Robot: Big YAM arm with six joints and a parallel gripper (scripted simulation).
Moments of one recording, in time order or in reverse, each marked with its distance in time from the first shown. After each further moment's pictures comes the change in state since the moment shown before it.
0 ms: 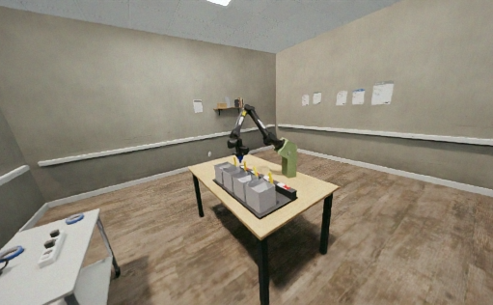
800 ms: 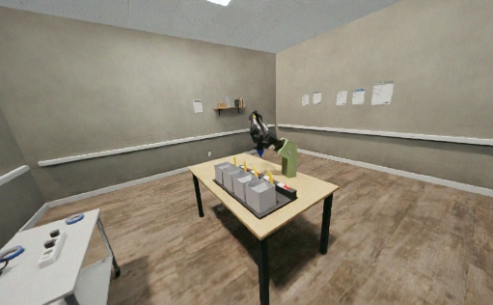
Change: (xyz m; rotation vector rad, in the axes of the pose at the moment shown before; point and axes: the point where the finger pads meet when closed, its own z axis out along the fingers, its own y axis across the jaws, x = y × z) arm 0.002 0.223 -0.002 0.012 -0.013 -0.036
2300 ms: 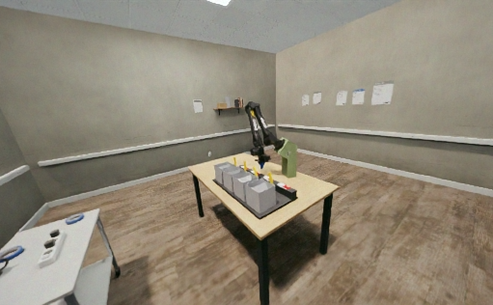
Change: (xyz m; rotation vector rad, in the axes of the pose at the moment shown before) arm -0.001 0.008 0.121 -0.024 0.004 0.050
